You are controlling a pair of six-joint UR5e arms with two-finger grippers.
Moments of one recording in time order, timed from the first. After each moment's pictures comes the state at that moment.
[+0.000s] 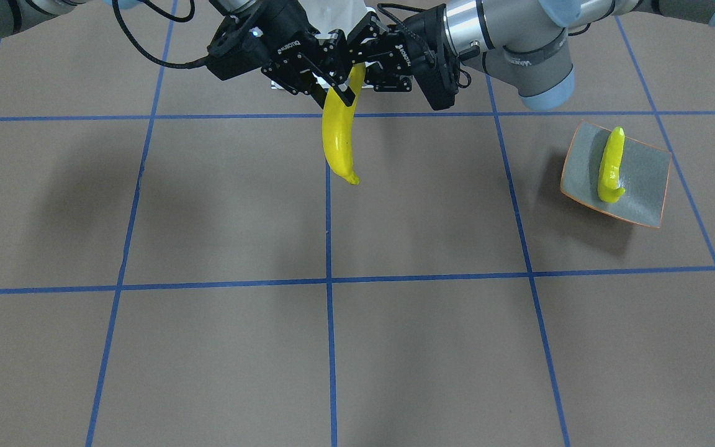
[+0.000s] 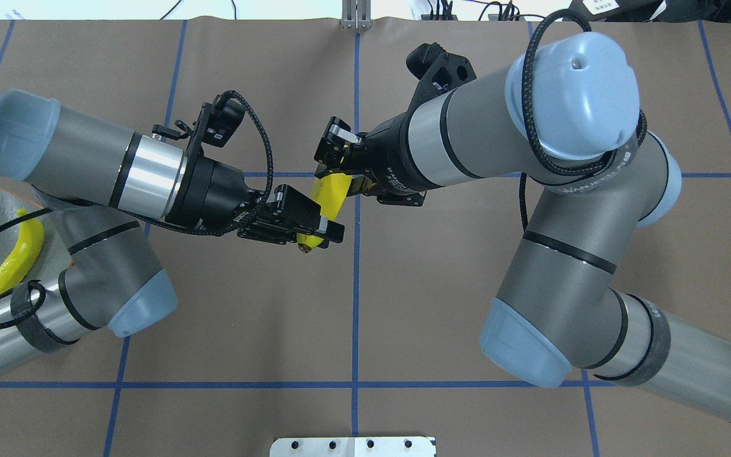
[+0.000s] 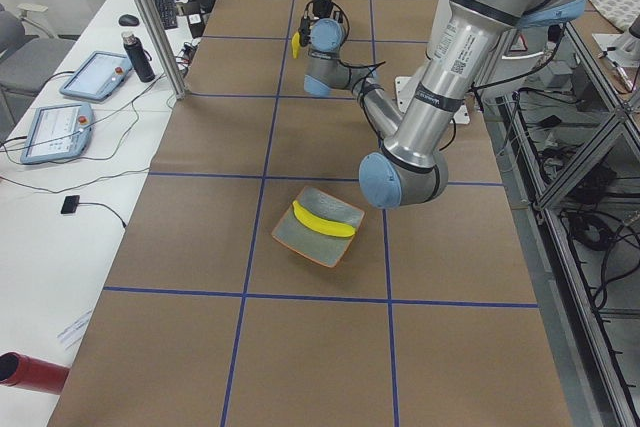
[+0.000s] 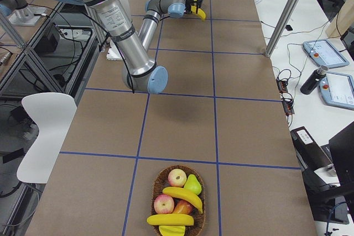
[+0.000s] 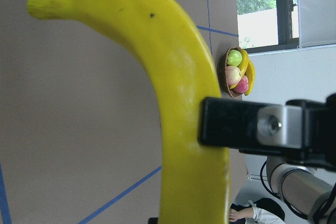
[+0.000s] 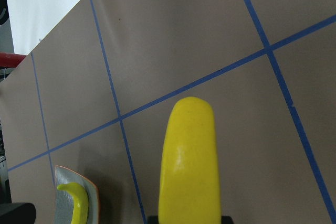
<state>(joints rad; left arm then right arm) -0.67 -2.10 -1.75 -2.75 -2.30 -1.65 0.60 -0.89 1.98 -1.29 1.92 1.73</state>
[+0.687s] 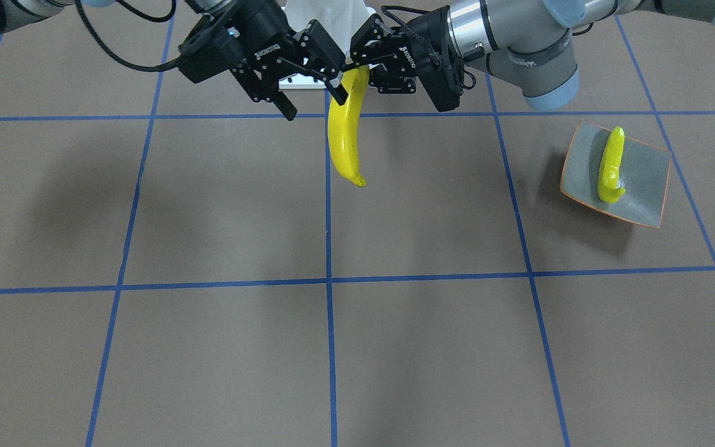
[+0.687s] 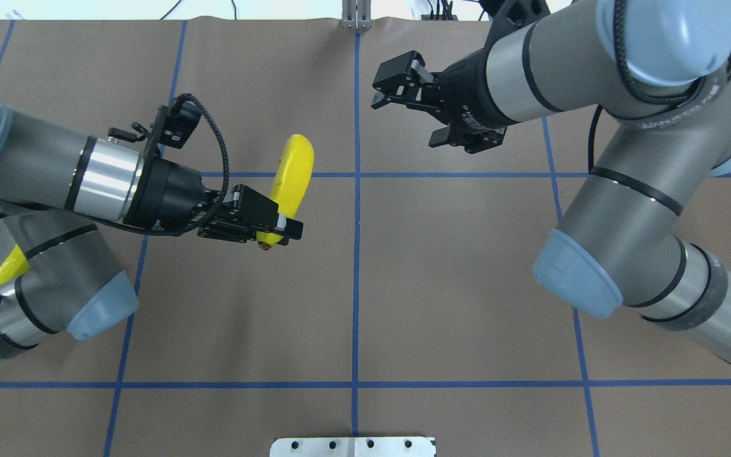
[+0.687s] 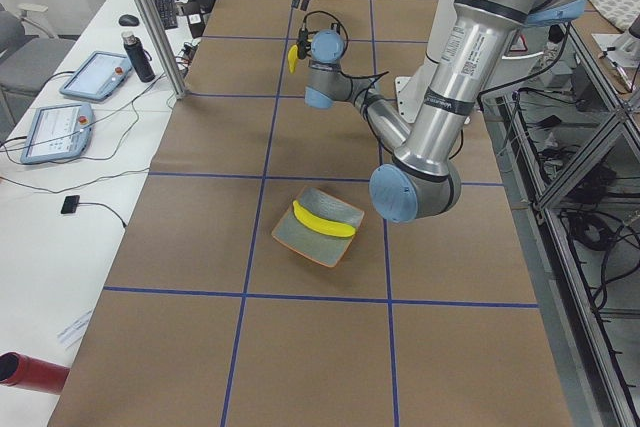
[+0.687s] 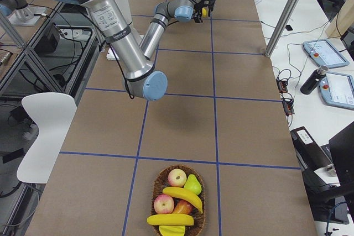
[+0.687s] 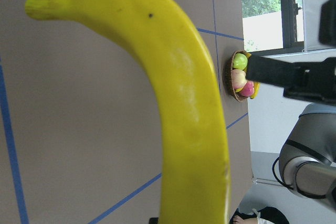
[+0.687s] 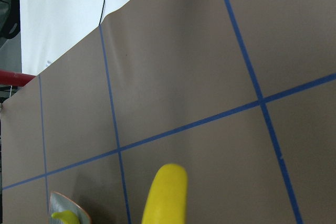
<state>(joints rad) -0.72 -1.93 -1.83 -2.75 -2.30 -1.62 0.79 -1.00 1.99 -1.31 1.99 1.59</state>
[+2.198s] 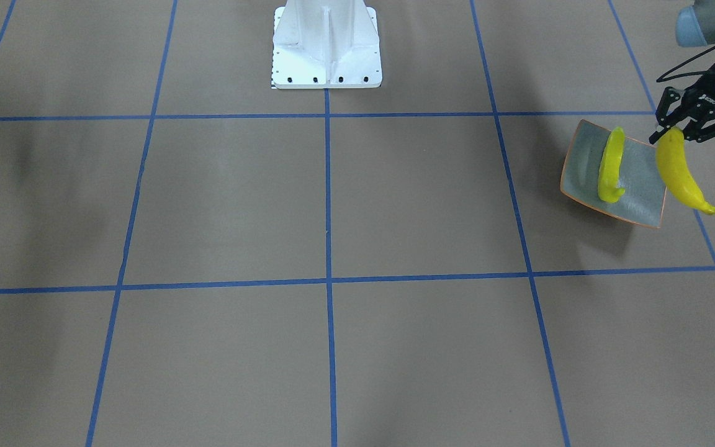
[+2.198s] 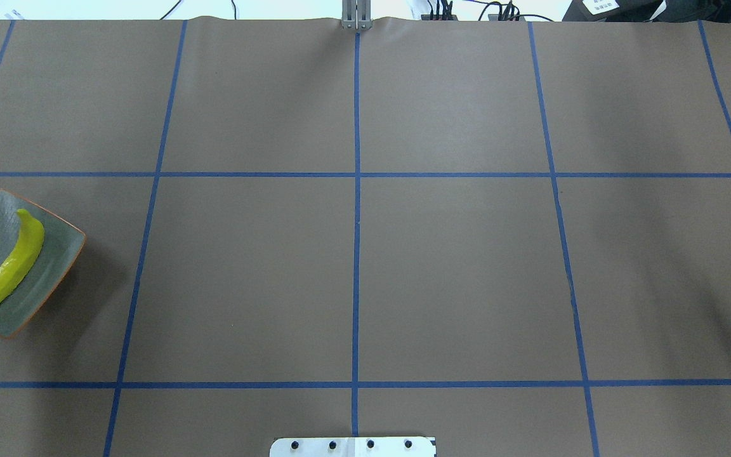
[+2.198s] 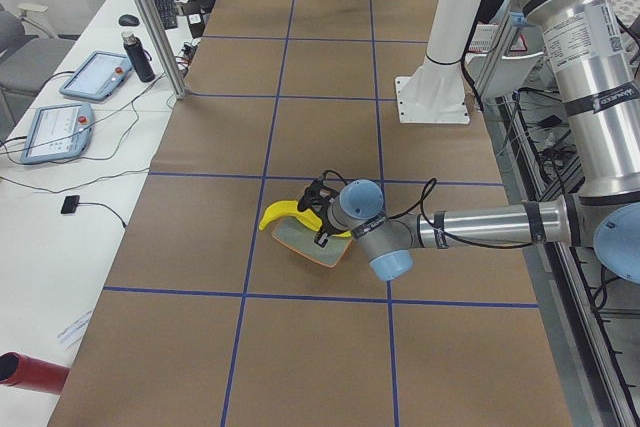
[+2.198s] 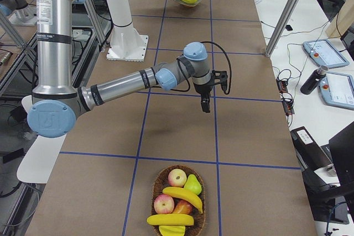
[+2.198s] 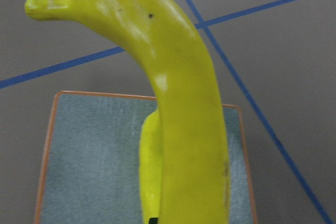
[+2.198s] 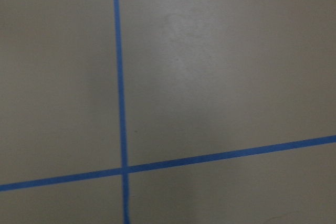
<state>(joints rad) -1.13 -1.22 -1.67 -2.74 -2.29 -0.43 1.31 -1.64 1.93 -1.33 2.15 0.55</state>
